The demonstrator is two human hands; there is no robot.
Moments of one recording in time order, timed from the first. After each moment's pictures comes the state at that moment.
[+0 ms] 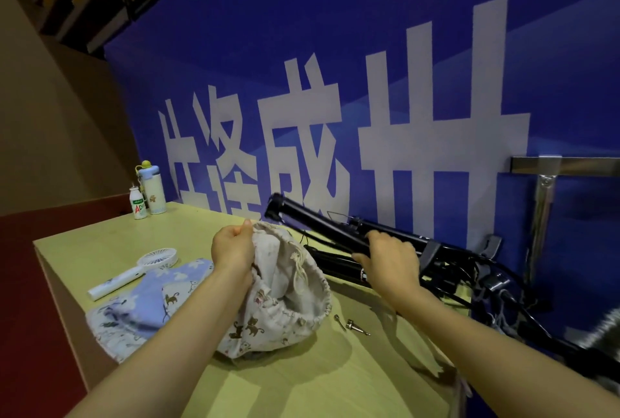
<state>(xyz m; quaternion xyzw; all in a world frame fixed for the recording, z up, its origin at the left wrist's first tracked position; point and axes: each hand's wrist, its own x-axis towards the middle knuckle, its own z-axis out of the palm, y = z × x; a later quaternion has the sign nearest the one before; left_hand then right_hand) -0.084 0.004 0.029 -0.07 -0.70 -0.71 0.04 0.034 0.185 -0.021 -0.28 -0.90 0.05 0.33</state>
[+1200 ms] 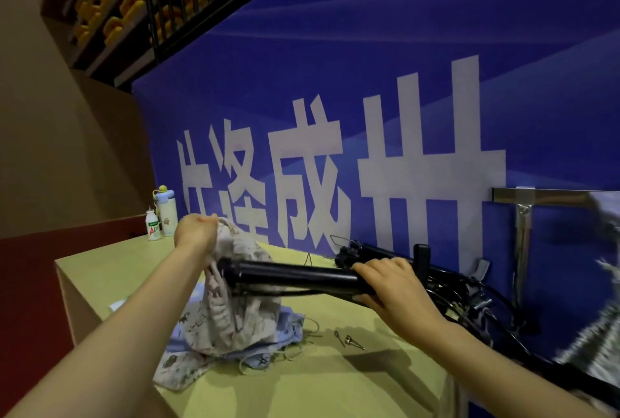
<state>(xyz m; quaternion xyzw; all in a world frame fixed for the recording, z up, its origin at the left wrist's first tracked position) -0.083 -0.059 0.102 -0.07 -0.79 -0.59 0.12 0.114 0.159 -0.001 -0.06 -0.94 -0.02 0.33</state>
